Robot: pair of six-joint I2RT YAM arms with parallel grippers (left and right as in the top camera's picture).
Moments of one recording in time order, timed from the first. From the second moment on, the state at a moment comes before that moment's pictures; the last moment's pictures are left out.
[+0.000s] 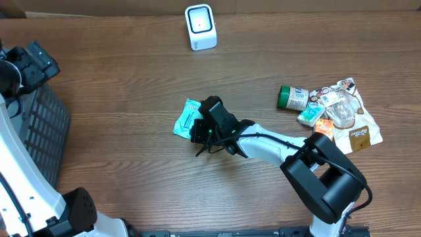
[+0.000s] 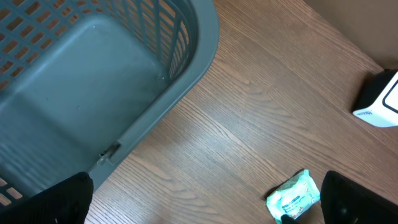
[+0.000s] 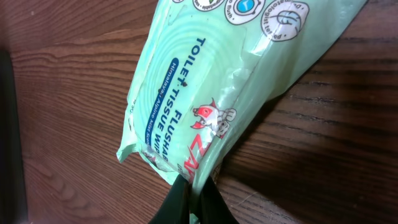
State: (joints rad) left arm 0.40 1.72 2.36 -1.69 0.00 -0.31; right arm 0.74 1.93 1.04 -0.03 -0.24 0.87
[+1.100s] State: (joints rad) left arm 0.40 1.72 2.36 -1.69 0.00 -0.31; right arm 0.72 1.83 1.04 -0.23 -0.14 0.76
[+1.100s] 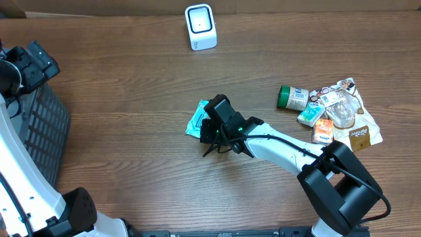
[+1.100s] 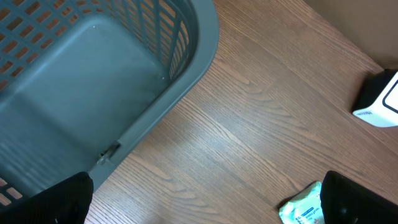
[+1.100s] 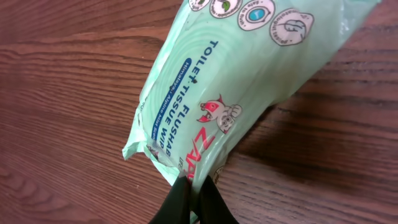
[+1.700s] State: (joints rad) left arm 0.40 1.72 2.36 -1.69 -0.01 -0.31; right arm 0.77 1.82 1.42 -0.94 0.41 0.47
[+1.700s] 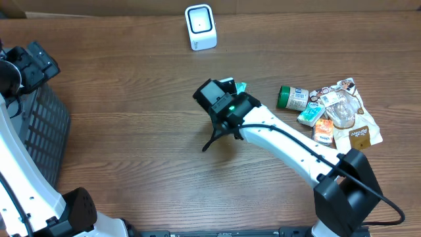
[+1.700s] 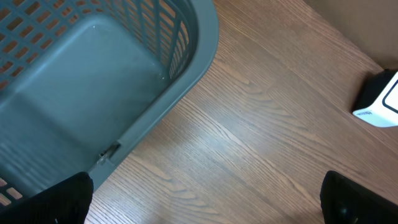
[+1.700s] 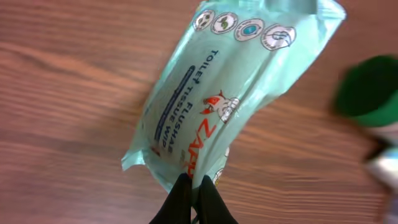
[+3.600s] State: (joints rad) left arm 0.40 1.72 2.36 -1.69 0.00 -0.31; right arm 0.55 1.97 1.34 -0.97 -0.31 0.72
